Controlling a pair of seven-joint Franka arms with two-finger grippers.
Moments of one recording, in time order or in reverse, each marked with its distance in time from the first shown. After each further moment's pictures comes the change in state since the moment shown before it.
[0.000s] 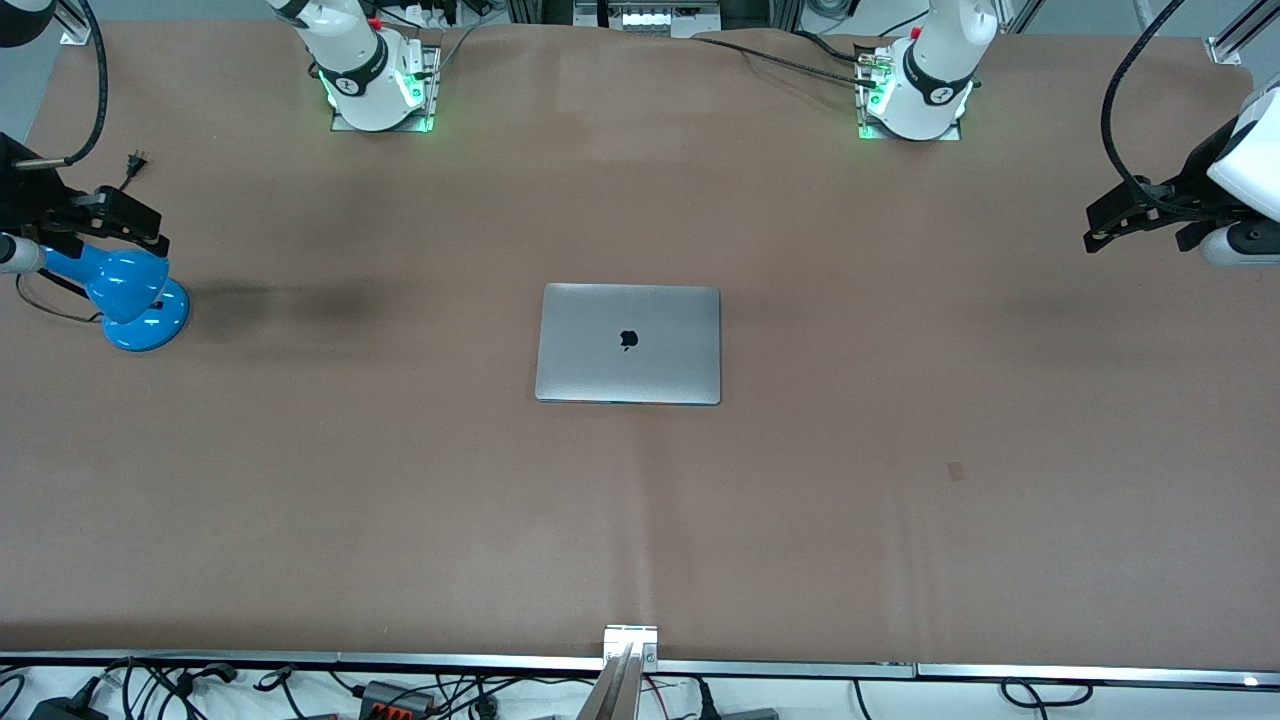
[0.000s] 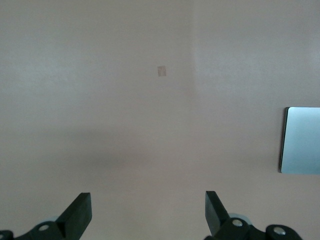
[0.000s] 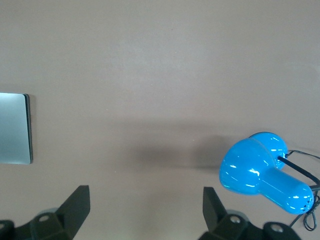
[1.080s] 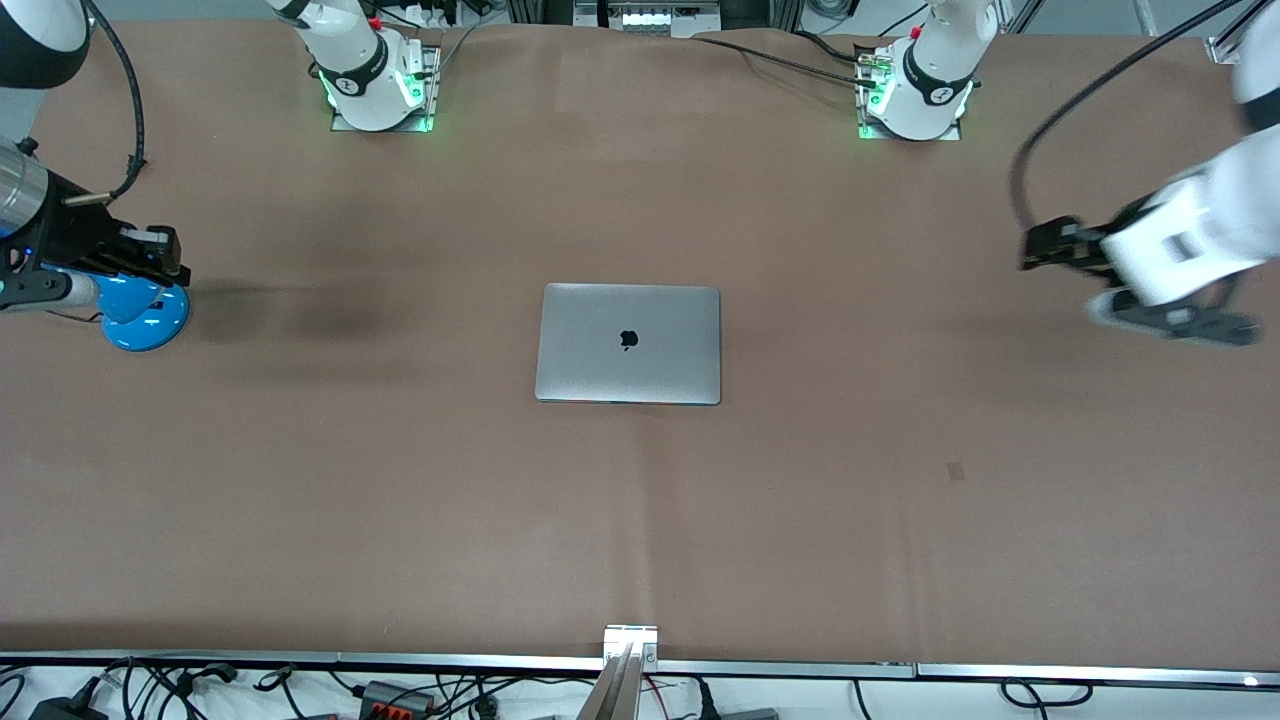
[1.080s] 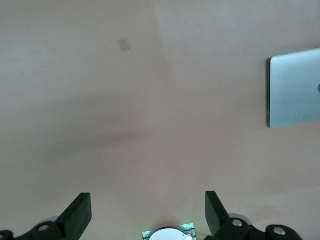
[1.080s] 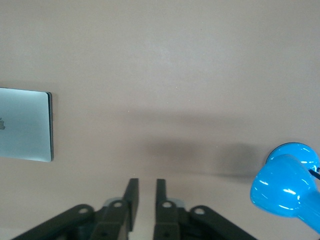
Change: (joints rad) left arm 0.420 0.253 -0.534 0.273 0.064 -0.227 0.076; right arm 0.049 0.069 -0.003 0.042 0.057 -0.001 0.003
